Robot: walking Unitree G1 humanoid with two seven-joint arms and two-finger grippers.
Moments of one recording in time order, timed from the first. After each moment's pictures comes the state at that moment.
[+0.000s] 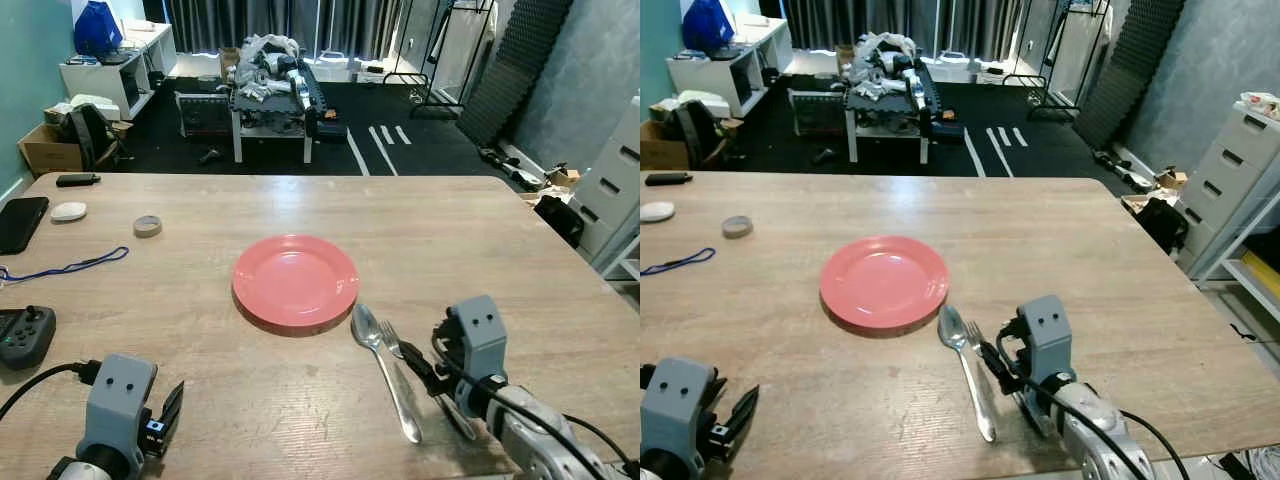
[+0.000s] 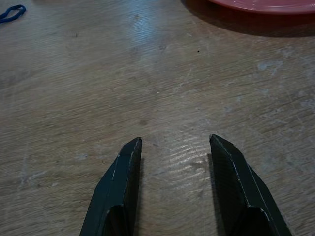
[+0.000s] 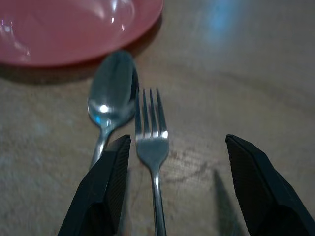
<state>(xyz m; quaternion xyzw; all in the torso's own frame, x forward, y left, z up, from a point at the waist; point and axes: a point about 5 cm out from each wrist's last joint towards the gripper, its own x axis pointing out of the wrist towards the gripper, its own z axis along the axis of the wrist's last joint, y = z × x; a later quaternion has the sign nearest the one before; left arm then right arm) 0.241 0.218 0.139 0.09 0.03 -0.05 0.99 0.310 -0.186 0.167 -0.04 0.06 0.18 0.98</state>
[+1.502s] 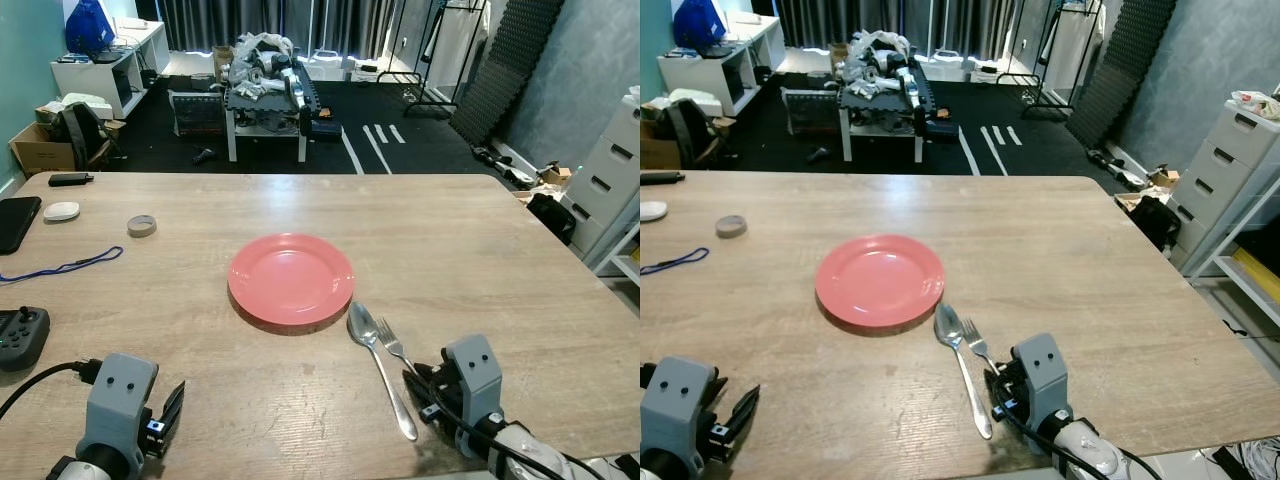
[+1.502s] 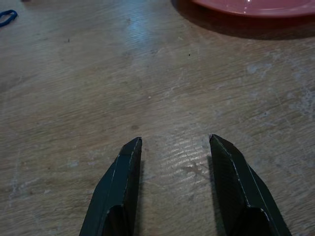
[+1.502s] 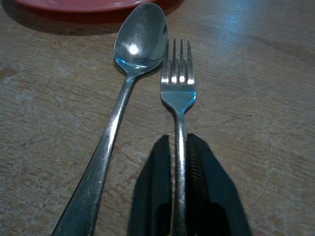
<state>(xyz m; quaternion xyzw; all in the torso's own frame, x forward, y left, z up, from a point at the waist) 0.240 0.217 0.143 0.10 0.03 -0.05 0.99 0.293 -0.185 0.131 -0.07 0.04 0.20 0.98</state>
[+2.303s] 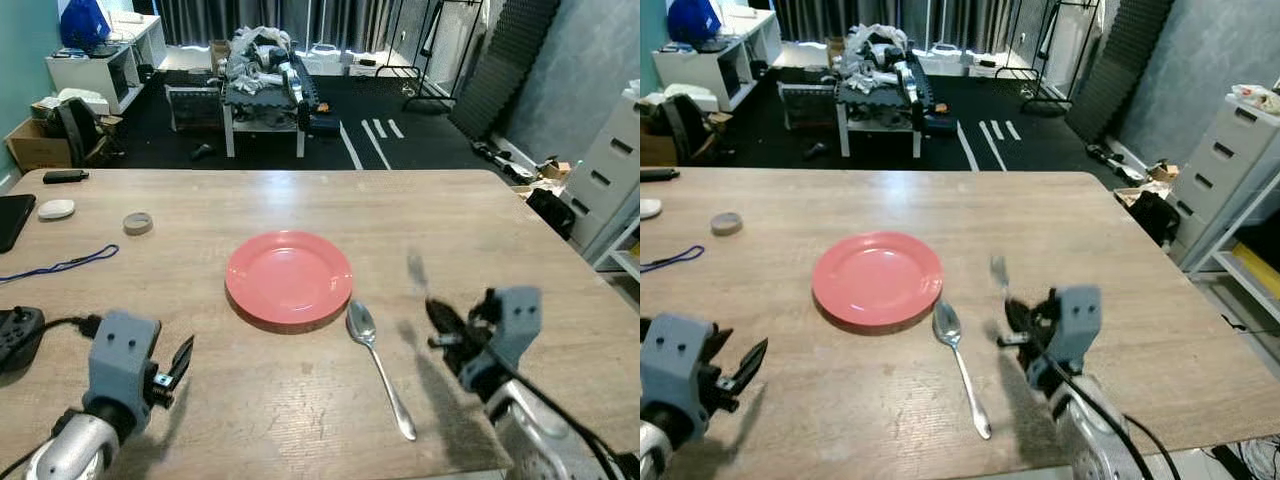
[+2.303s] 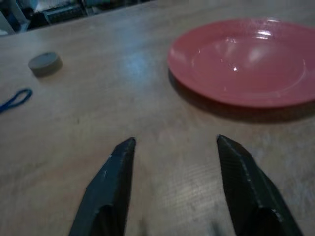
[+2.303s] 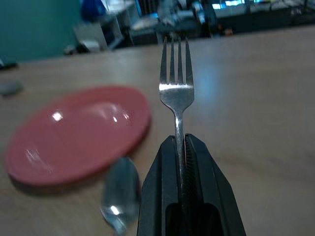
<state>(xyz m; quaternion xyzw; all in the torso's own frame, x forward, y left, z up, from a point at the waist) 0.263 0.209 0.192 0.10 -0.05 -0.07 0.99 0.306 -0.175 0.207 0.08 -0.12 0.14 0.98</state>
